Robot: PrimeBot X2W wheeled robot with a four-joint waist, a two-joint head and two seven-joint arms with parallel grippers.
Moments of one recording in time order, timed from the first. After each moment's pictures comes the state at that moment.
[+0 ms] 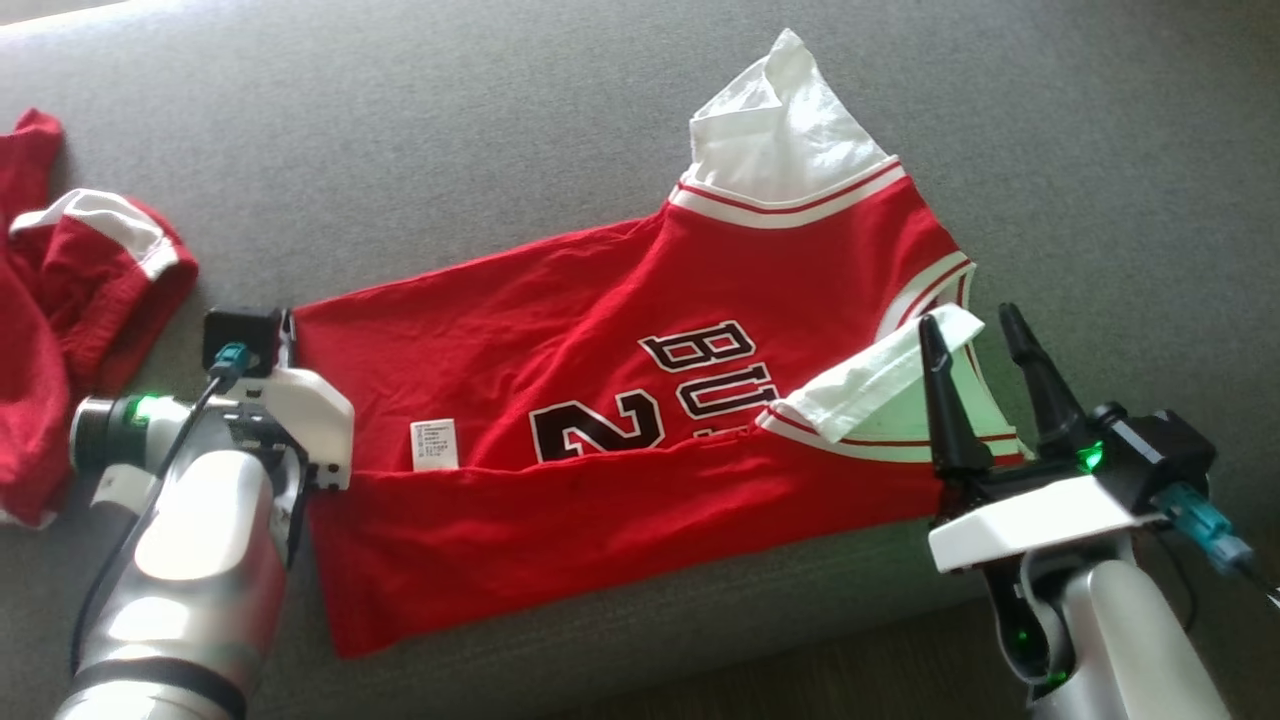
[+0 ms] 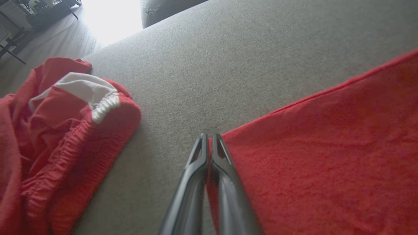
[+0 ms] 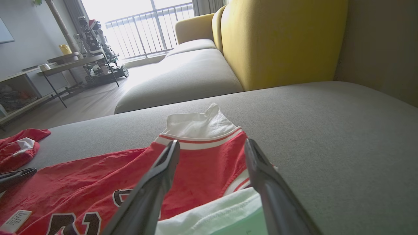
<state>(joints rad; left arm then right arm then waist) -0.64 0.20 -0.36 1.03 -0.14 0.10 -0.21 -0.13 -0.05 0.08 0.12 0.24 0.13 -0.24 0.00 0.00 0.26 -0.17</state>
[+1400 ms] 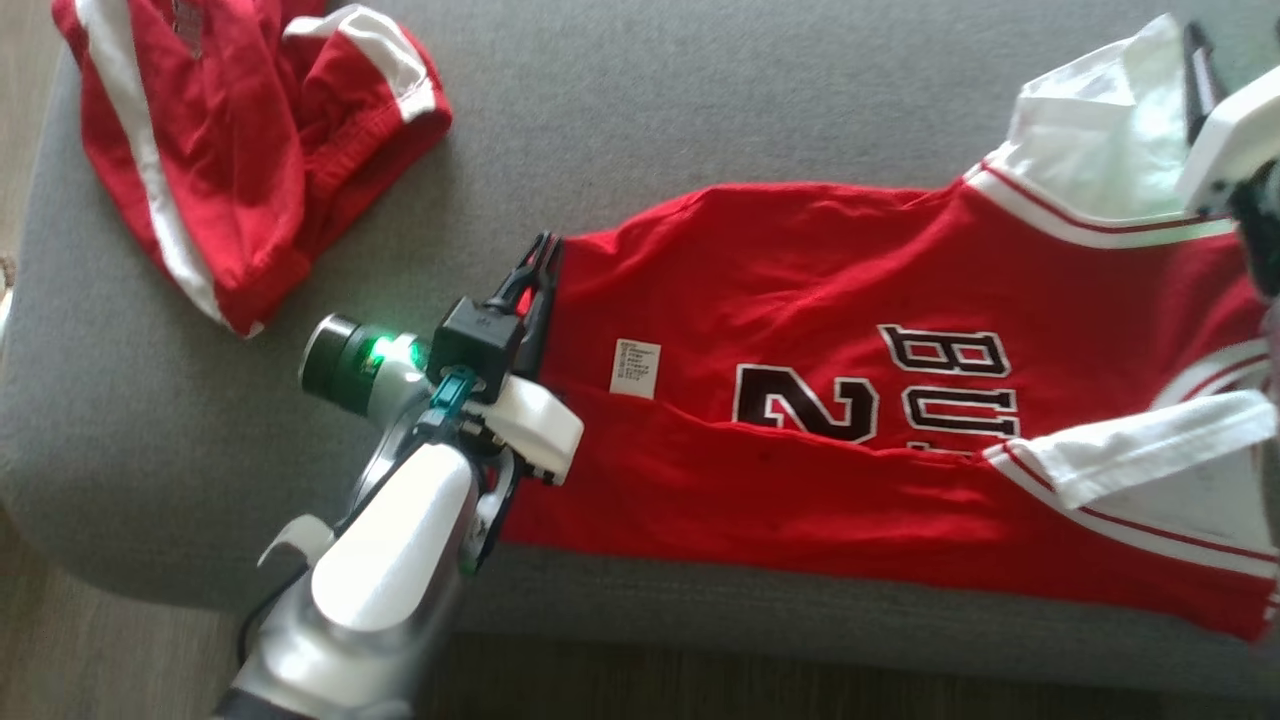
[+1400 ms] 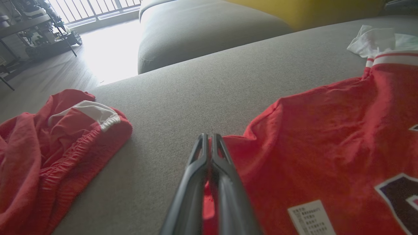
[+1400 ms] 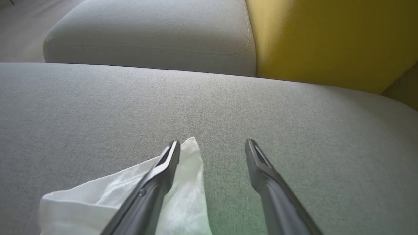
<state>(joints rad) -0.51 0.07 -0.55 0.49 -0.10 0.10 -0.25 -0.93 -0.32 -0.05 0.90 0.13 0.13 0.05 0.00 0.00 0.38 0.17</state>
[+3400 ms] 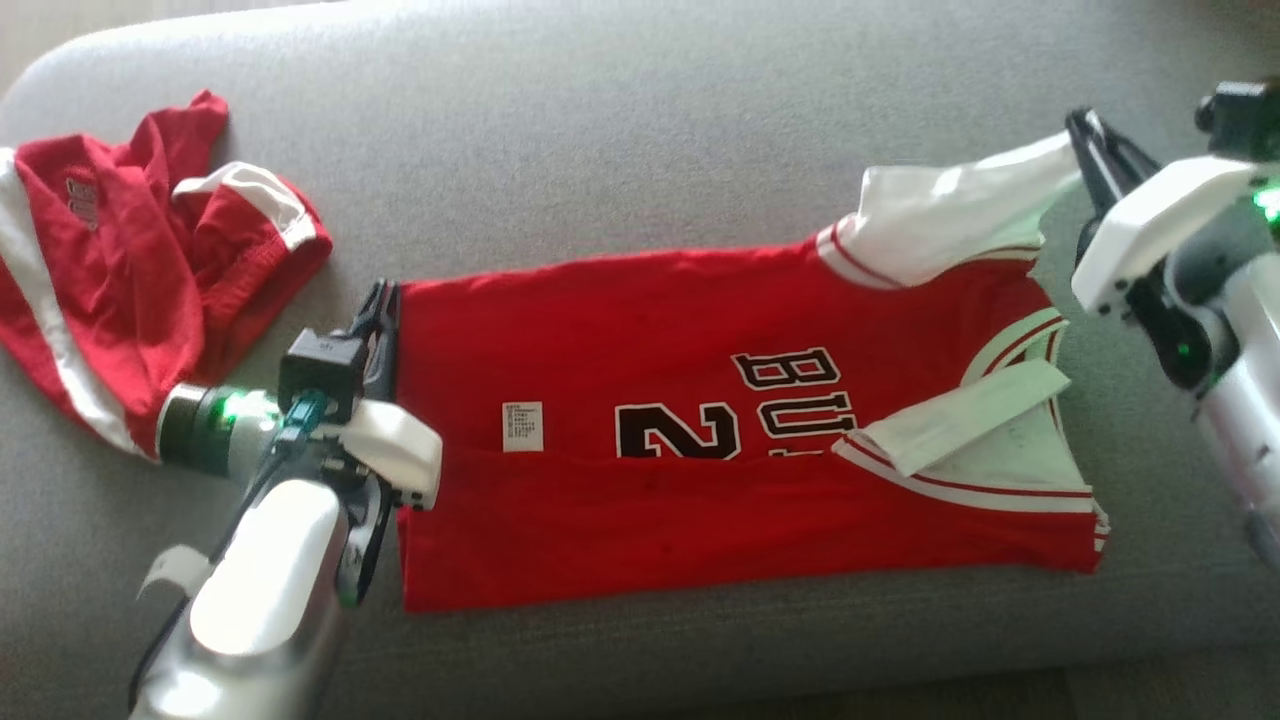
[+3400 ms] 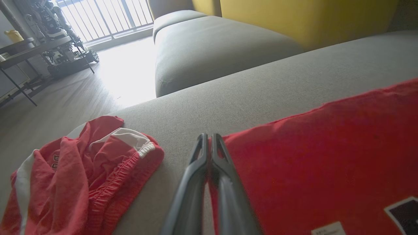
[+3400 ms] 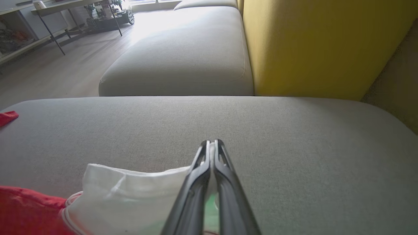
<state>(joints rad) -0.45 0.20 -0.44 0.56 -0.17 0.13 -0.25 -0.83 -0.42 0.46 0.78 0.68 0.13 -0.04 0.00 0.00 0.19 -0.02</state>
